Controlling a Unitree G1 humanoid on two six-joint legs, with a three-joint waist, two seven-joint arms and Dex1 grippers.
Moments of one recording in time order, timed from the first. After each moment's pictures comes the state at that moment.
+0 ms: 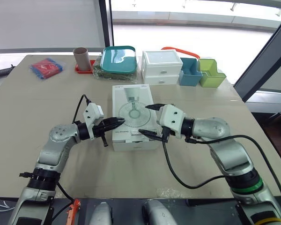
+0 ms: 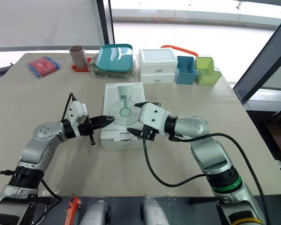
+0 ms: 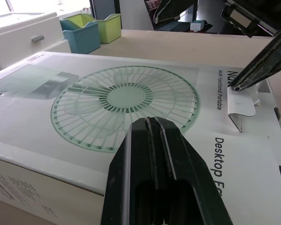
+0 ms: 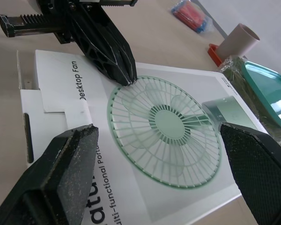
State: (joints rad) left arm -0.43 0.48 -0.05 0.06 -0.37 0.14 -1.01; right arm -0.52 -0.60 0.23 -0.35 0.07 0.36 0.84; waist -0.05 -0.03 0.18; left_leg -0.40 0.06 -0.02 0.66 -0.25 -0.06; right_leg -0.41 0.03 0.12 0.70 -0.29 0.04
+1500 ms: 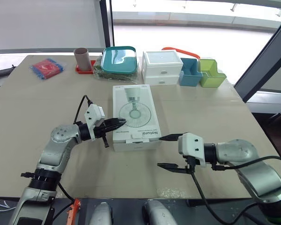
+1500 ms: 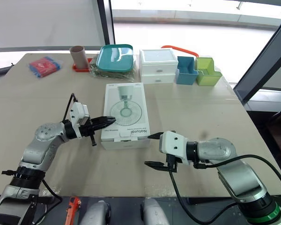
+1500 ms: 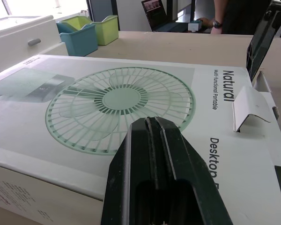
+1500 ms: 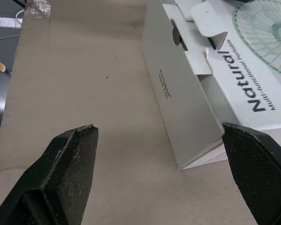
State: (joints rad) left arm -0.43 0.47 -0.06 0.07 -0.36 0.11 -1.01; right arm -0.18 -0.83 0.15 -0.50 0.25 0.35 1.02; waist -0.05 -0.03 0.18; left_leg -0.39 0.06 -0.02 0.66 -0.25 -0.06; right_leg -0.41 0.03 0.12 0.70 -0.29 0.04
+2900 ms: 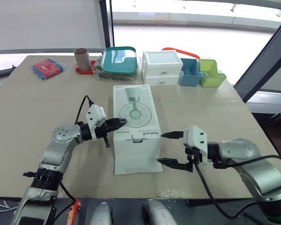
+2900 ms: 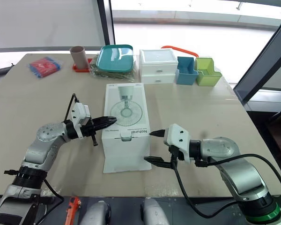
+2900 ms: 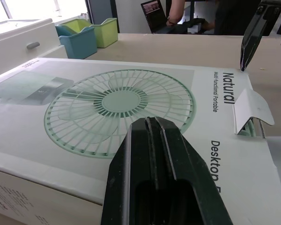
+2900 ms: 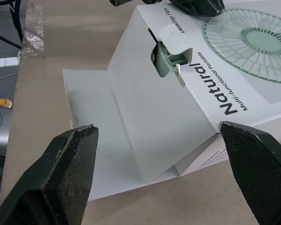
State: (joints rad) left arm -0.44 0.46 -0.07 0.09 -0.35 0.09 -1.01; right arm -0.18 -0.81 0.07 -0.48 0.39 0.43 1.00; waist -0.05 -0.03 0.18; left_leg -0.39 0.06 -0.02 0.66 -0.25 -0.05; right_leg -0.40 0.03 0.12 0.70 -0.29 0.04
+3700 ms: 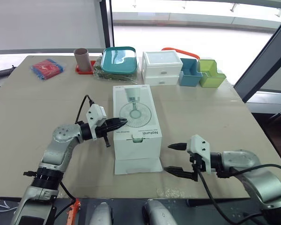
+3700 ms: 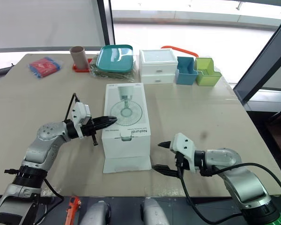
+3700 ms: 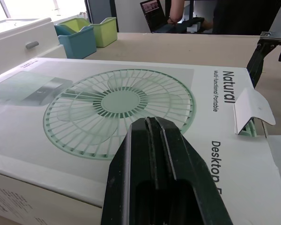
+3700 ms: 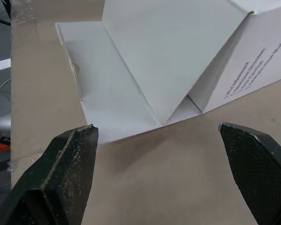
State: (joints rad) left arm -0.45 0.46 -0.07 0.10 -0.35 0.09 -1.01; right arm -0.08 -0.80 0.09 -0.40 0.37 0.44 1.00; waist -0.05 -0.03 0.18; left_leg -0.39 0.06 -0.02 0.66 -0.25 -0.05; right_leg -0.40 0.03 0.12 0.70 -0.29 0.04
